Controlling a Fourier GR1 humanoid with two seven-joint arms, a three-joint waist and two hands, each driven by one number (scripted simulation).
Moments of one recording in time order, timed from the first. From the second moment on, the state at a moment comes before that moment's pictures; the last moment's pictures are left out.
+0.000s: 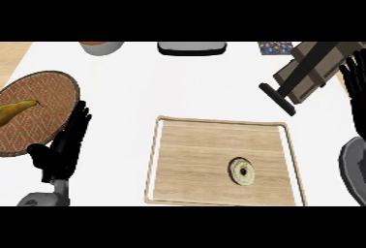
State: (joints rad) left arm -0.04 0.26 -0.07 -1.43 0.14 0.15 -0.04; right arm -0.26 -0.54 -0.01 -1.42 -0.38 -0.16 -0.12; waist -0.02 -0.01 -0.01
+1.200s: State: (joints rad) left arm -0.11 0.21 -0.16 -1.36 0.12 0.01 -0.09; right arm -0.37 -0.26 0.52 -1.28 0.37 -0.81 0.51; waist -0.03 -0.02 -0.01
